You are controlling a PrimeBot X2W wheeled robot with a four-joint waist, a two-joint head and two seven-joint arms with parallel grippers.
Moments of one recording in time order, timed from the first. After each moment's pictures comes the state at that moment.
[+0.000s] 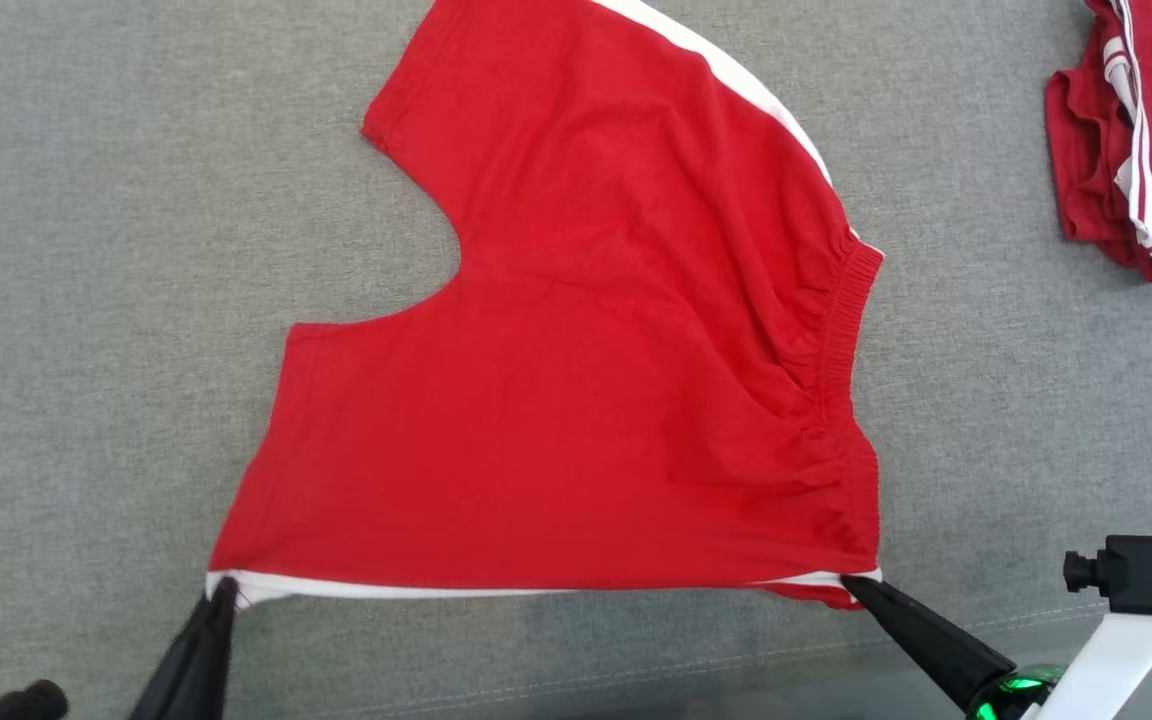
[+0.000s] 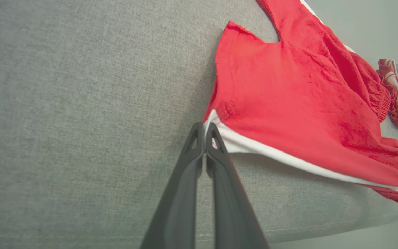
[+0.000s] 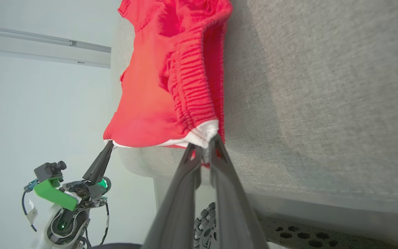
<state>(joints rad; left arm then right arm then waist) 0.35 0.47 -0.25 -0.42 -0.87 0.19 -0.06 0.23 -0.45 0.22 -0.36 1.24 0.13 0.34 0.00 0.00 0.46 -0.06</state>
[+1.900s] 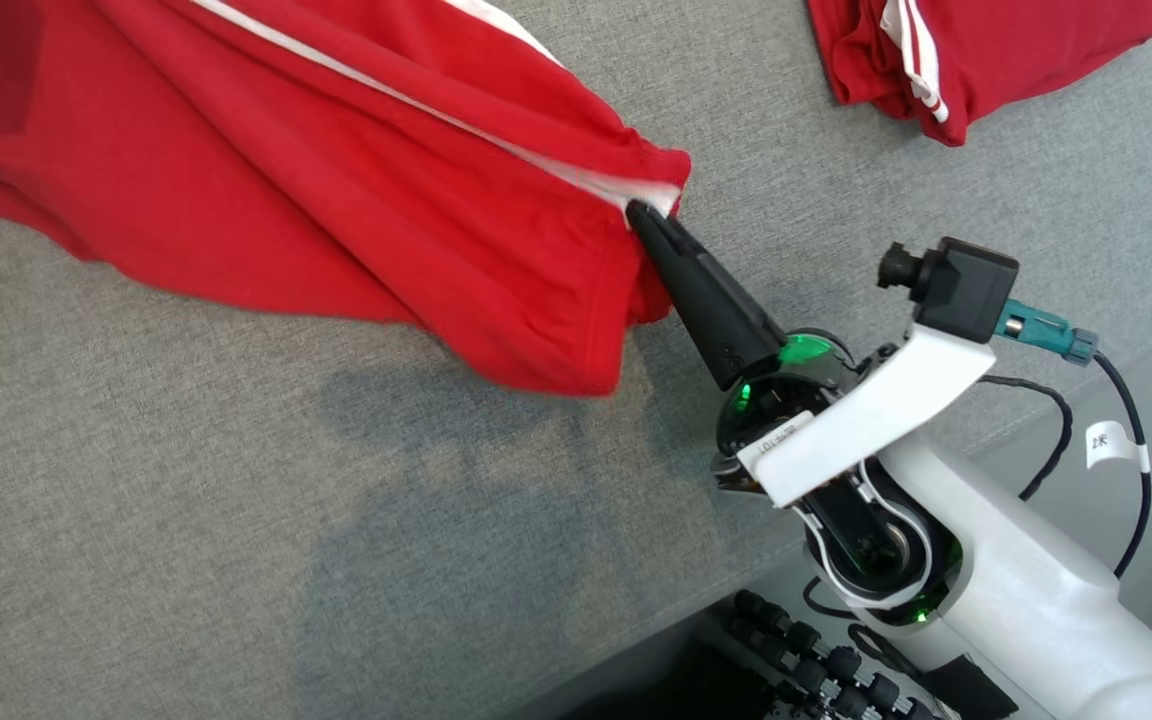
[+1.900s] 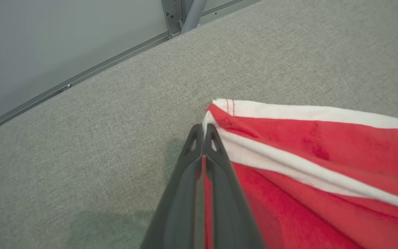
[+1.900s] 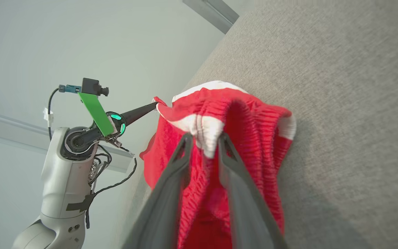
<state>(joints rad) -1.25 0.71 -0.59 0.19 -0.74 0.07 0.87 -0.58 -0.27 0.71 -0.07 1.33 0.13 -0.24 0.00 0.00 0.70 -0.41</state>
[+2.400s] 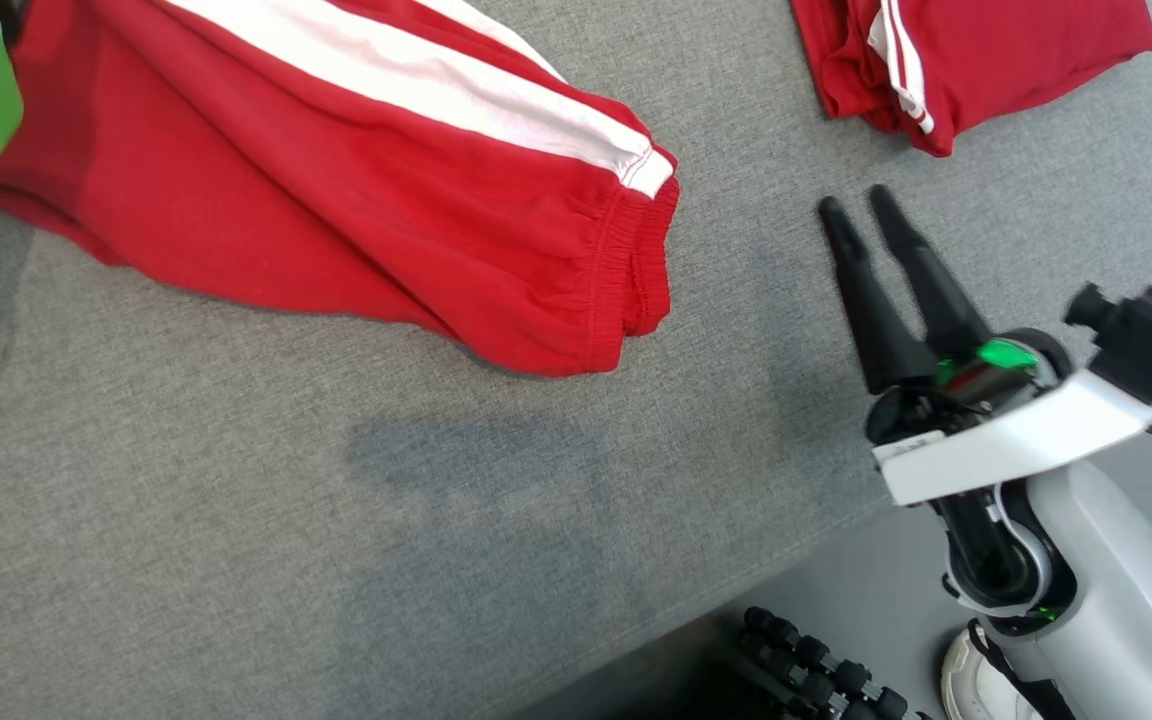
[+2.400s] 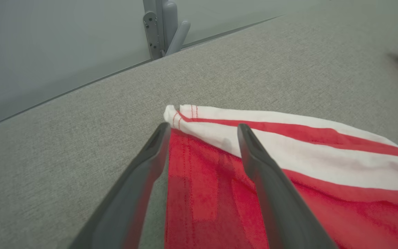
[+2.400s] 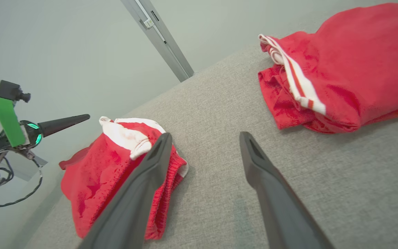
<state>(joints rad) -1.10 0.70 -0.52 0.10 -0.81 0.08 0.69 -0.40 -0.34 0.46 -0.08 0.98 0.13 -0.26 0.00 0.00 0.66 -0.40</state>
